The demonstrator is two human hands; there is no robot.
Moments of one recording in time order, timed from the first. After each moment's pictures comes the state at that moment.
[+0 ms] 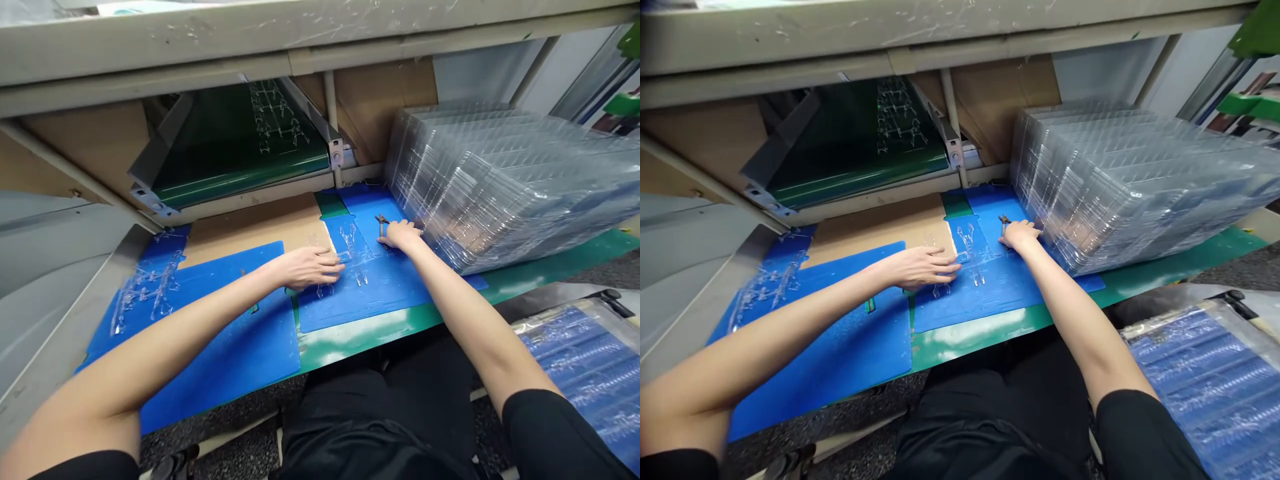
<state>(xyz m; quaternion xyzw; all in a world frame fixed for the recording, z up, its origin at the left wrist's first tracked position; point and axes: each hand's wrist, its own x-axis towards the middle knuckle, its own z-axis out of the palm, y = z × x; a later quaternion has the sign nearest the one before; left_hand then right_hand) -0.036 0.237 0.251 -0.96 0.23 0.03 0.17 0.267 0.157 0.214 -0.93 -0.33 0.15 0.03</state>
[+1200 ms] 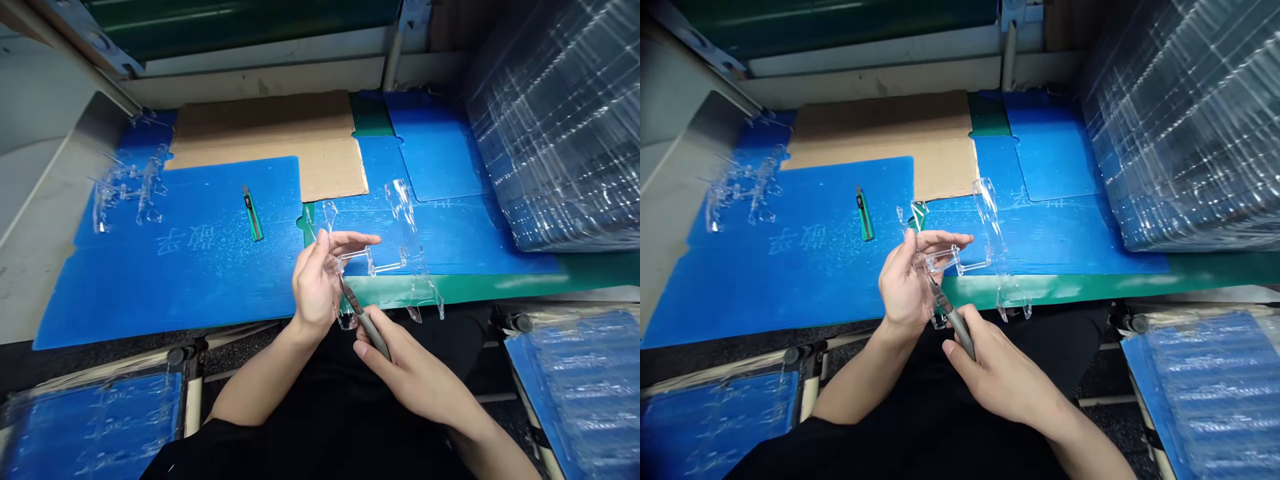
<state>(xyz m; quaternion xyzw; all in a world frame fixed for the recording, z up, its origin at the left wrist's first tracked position) -0.058 0.054 0.216 -0.43 -0.33 -0.47 -0.70 0.064 -0.080 0.224 -0.58 -0.49 0.61 0.23</state>
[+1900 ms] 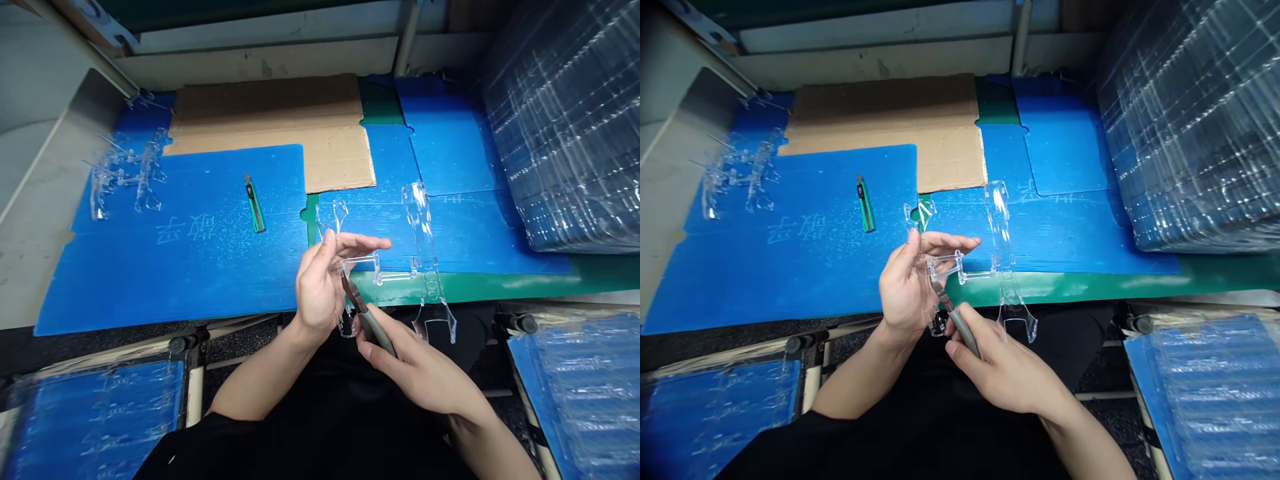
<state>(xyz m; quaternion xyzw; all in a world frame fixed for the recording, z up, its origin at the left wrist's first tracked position) -0.064 0.049 0.217 -0.41 -0.32 -0.45 -0.72 0.069 -0.072 0.218 -0.53 -0.51 0.64 0.24</state>
